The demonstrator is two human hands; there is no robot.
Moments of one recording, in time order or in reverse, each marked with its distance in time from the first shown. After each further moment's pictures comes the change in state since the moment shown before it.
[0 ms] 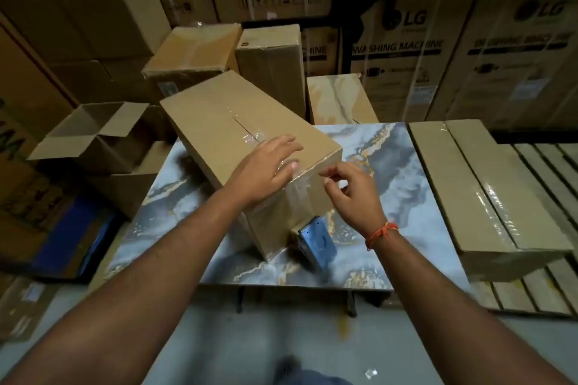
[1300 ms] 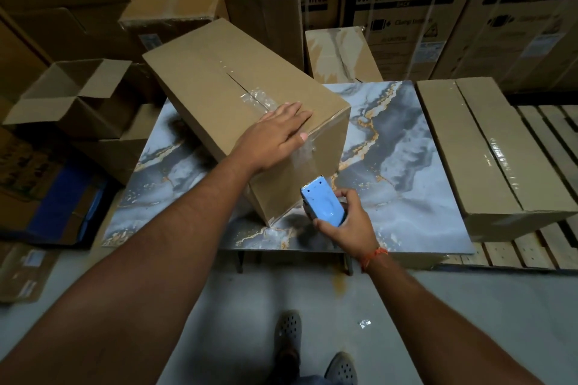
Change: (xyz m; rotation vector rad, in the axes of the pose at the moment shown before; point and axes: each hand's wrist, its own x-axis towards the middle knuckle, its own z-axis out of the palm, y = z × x) left_hand 0.006 -0.025 0.029 0.047 -0.239 -0.043; right_hand -0.106 0.054 0.050 0.119 -0.199 0.504
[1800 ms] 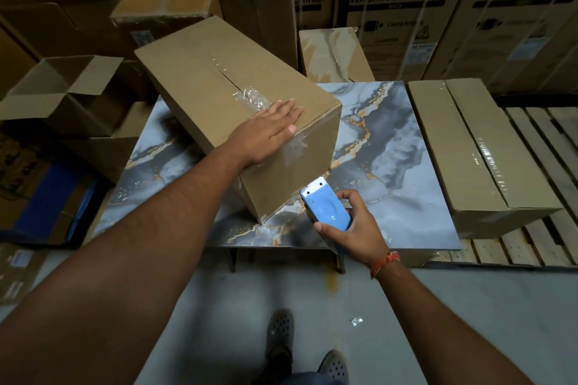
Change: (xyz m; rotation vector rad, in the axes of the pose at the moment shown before) left_hand 0.005 -0.006 0.002 -0.037 -0.059 0.018; right_hand -0.023 -0.003 -0.029 0.060 -0.059 -0.020
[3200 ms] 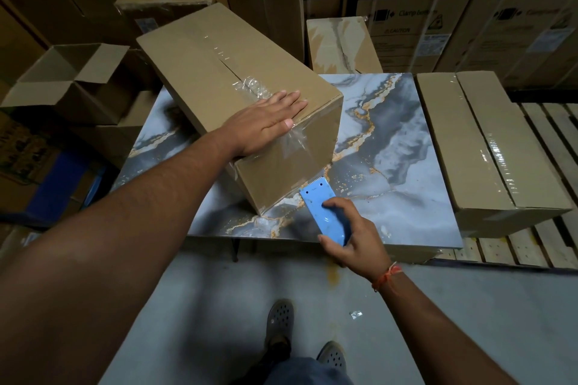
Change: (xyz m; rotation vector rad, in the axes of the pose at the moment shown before) left_hand 0.000 -0.008 -0.004 0.051 -0.045 0.108; right_hand -0.020 0.019 -0.007 -0.139 -0.058 -0.313
